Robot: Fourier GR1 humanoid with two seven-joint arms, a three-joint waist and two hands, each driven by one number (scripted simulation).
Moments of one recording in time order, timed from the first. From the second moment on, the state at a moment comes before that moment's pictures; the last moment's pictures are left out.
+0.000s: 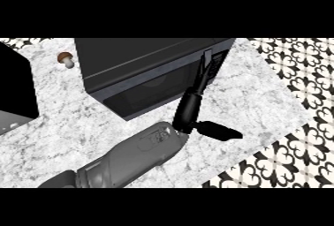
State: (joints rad) left arm -0.94 0.00 -0.98 -0.87 0.81 0.75 -0.59; right arm 0.16 -0.66 -0.27 -1.79 -0.88 0.66 -0.35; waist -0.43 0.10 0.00
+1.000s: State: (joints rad) left arm -1.04 0.03 -1.10 -0.75 0.73 0.82 -0.59; right arm 0.16 -0.71 -0.30 -1.78 -0.93 0.66 -0.32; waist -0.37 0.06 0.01
